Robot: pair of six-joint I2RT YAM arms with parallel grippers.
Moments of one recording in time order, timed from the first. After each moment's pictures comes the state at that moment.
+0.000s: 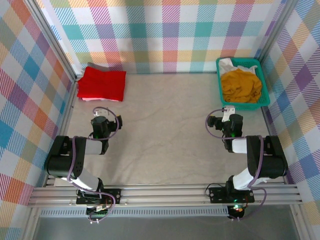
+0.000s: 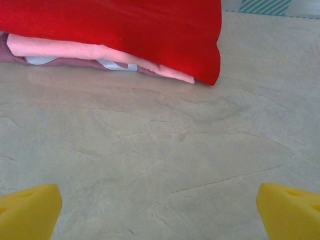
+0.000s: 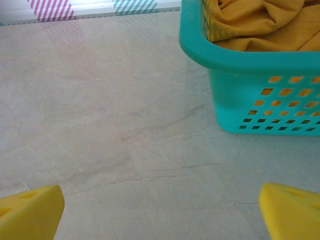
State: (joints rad) left arm -0.08 1.56 0.41 0.73 -0.16 -0.13; right arm 0.00 1.54 0.40 0.72 -0.09 0.05
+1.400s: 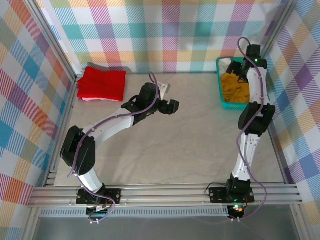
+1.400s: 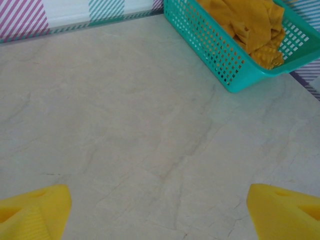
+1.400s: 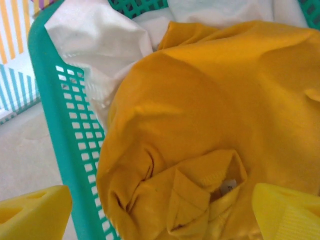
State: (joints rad) left arm -0.65 1.70 1.32 -0.16 0.09 -0.23; right arm -0.15 2.41 2.51 -1.02 -0.03 0.31
